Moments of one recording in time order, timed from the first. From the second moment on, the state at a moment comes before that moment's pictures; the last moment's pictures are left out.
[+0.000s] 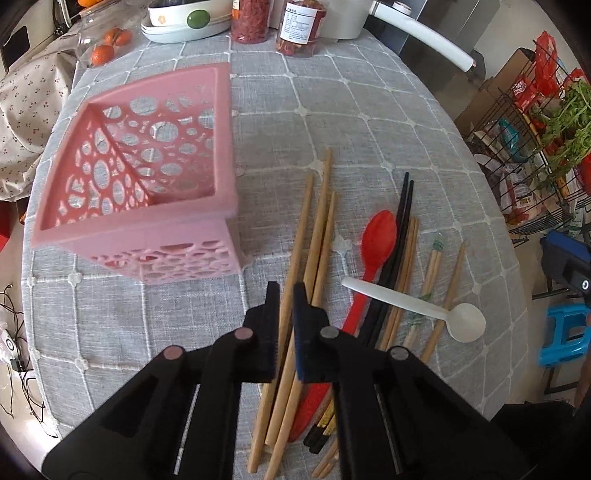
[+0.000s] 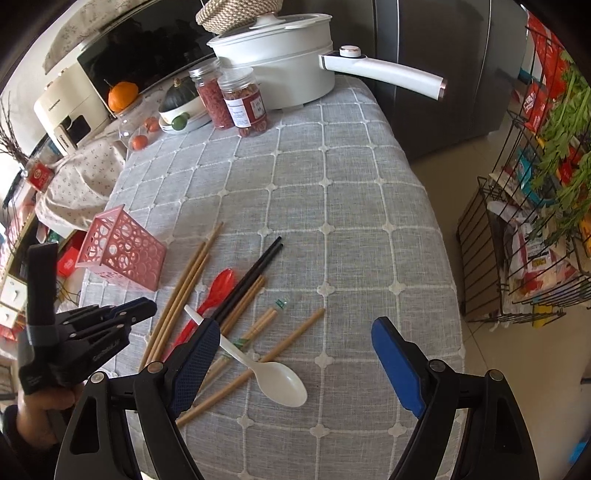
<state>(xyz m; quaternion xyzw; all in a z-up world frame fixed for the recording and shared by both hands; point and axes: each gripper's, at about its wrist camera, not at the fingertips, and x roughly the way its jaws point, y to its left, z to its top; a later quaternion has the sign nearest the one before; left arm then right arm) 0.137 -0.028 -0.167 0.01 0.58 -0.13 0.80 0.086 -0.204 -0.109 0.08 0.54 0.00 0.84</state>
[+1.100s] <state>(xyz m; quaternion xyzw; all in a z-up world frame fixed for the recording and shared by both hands) 0.147 -0.033 -0.182 0.02 0.59 -0.11 0.80 0.084 -0.212 -0.117 0.09 0.55 -0.01 0.83</state>
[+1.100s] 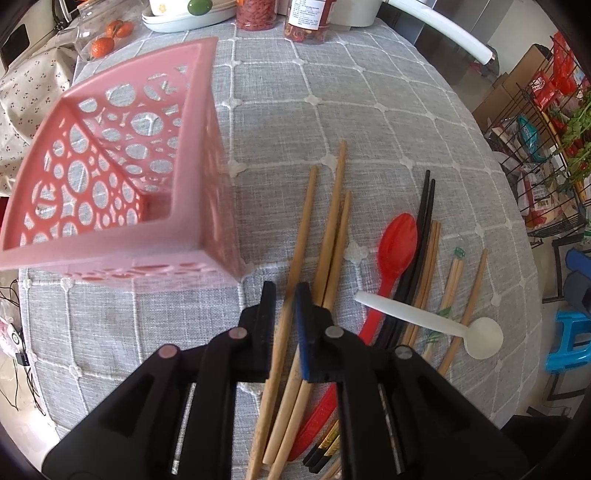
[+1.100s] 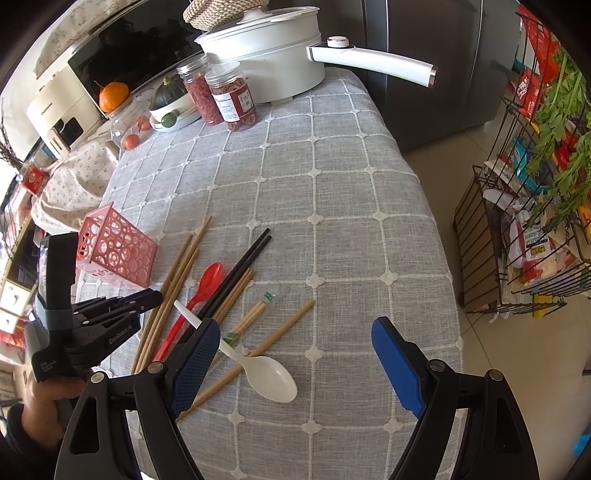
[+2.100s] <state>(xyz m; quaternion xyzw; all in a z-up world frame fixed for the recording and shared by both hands) 0.100 -0.025 -0.099 0.01 0.47 -0.16 0.86 0.129 -0.195 -0.196 0.14 0.62 -0.11 0.77</state>
